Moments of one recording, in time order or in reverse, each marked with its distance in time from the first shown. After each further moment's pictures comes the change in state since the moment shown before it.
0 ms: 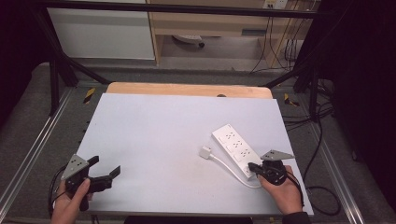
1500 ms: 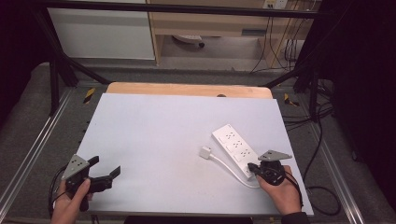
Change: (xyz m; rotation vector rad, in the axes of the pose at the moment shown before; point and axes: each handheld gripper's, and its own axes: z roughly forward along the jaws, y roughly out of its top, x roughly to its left) left arm 0.000 0.000 0.000 0.006 0.001 0.001; right arm 0.004 0.002 0.001 0.024 -0.028 -0.035
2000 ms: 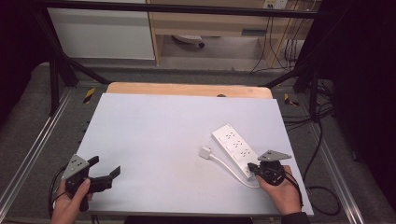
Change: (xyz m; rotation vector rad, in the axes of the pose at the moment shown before) left arm 0.000 0.000 0.000 -0.001 0.002 0.001; right arm 0.001 0.001 0.000 0.002 -0.005 -0.013
